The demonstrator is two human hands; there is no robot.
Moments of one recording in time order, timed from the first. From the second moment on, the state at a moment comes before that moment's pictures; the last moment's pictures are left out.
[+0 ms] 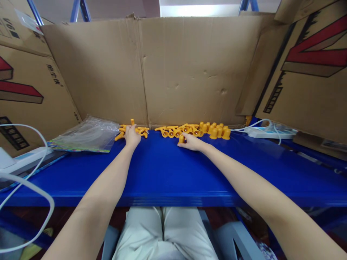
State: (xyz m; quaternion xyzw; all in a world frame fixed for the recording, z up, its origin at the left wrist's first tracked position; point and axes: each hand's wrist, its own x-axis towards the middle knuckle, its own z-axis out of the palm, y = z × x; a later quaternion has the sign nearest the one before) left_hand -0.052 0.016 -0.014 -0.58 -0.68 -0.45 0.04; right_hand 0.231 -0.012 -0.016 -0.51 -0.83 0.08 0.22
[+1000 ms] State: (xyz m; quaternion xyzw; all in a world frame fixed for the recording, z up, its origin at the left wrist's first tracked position) left_hand 0.000 -0.005 0.012 -0.54 -0.50 -0.63 -0.24; right_hand 0.226 -0.018 -0.013 -0.47 -0.85 -0.06 0.23
